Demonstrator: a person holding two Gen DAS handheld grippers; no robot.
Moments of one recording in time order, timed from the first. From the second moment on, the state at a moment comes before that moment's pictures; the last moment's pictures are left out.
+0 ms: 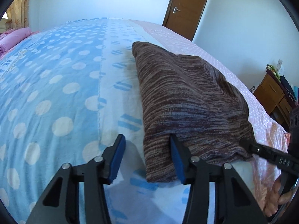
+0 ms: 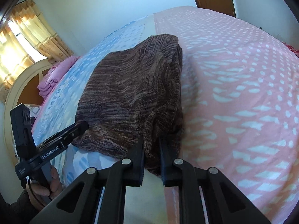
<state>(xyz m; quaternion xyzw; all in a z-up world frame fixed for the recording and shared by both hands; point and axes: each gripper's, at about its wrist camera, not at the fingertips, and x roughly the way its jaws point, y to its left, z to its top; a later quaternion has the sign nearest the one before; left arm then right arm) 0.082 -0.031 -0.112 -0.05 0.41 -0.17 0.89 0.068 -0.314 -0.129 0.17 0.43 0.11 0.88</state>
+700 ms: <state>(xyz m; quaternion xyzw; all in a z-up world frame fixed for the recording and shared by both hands) 0.171 -0.087 -0.095 0.00 0.40 -0.14 0.91 0.143 -0.299 -0.114 0.10 0.39 0.05 0.92</state>
